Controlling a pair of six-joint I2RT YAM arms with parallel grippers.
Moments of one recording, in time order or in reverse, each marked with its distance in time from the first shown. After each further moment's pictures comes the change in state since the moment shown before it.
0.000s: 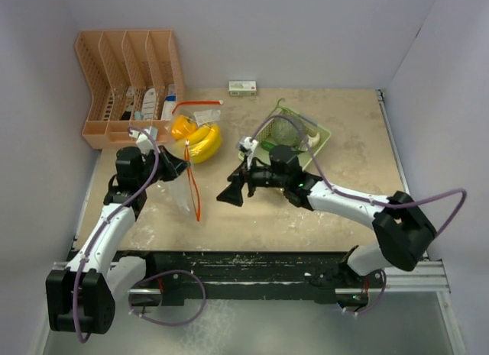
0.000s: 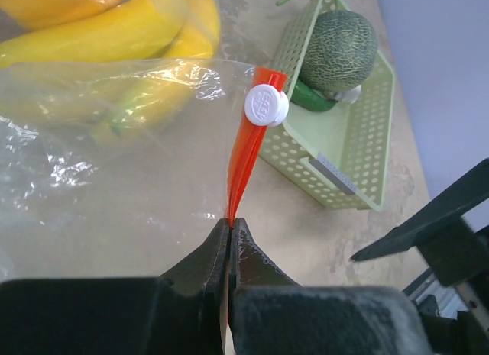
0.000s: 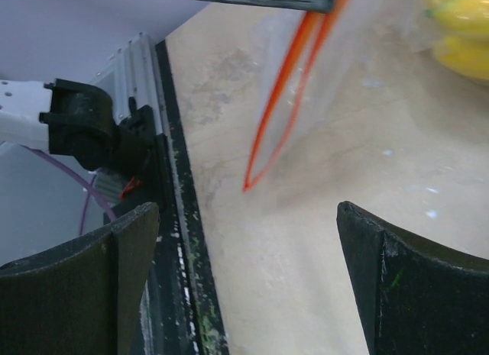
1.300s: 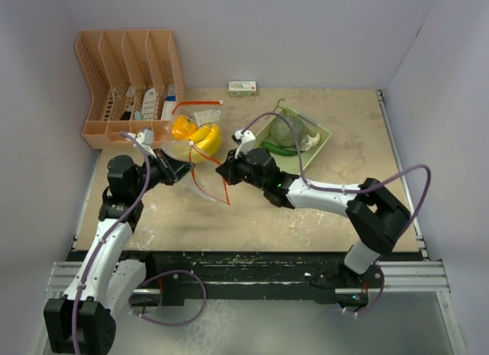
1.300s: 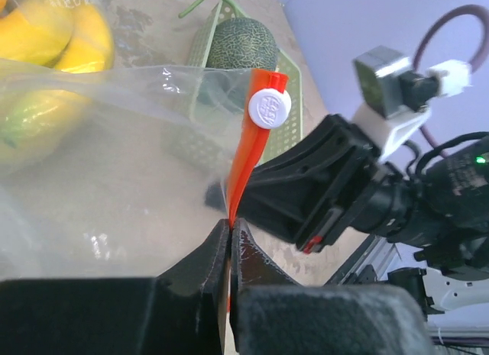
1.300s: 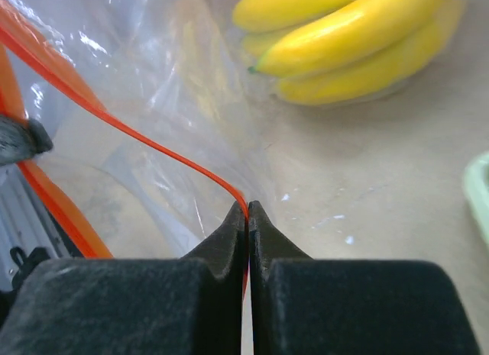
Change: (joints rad) left arm 0.000 -0.155 -0.045 0.098 0.177 -0.135; right arm 0.131 0.262 0.168 0.064 0.575 0.150
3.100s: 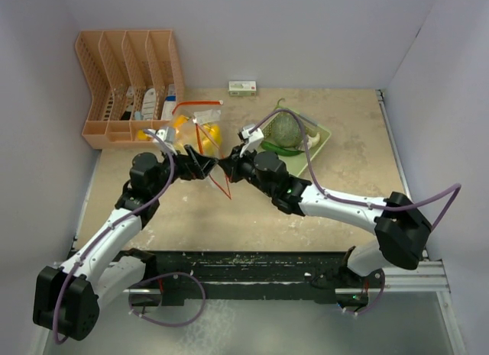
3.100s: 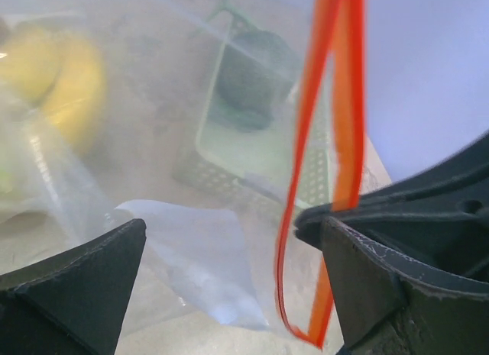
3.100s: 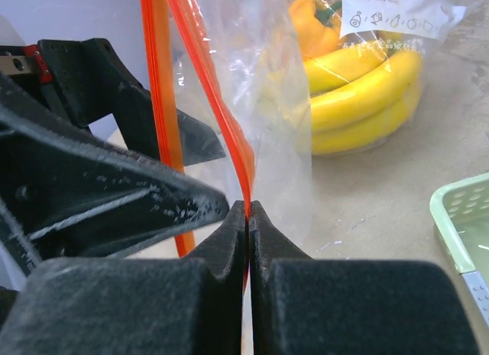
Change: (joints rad) left arm -0.251 0.129 -0.001 0.157 -0.285 0.104; right arm 0.079 -0.216 -0.042 -0.031 0.188 -0.058
